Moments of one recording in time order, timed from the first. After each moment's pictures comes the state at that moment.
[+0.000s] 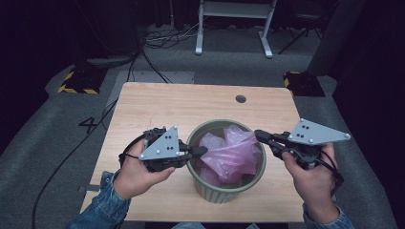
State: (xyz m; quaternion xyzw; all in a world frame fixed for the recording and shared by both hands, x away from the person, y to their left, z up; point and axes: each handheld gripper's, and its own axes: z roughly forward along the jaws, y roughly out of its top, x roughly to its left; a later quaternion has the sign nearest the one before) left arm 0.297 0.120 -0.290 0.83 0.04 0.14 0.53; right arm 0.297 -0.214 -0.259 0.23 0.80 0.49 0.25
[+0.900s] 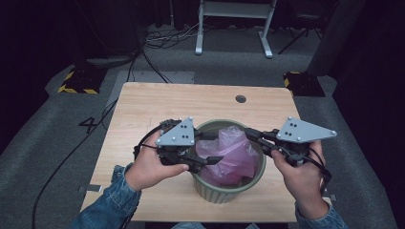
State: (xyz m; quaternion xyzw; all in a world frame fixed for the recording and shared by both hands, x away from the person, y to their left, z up) left arm 0.319 0.088 -0.288 0.83 0.05 0.08 0.55; right arm 0.304 -0.194 -0.262 0.21 0.80 0.50 0.24
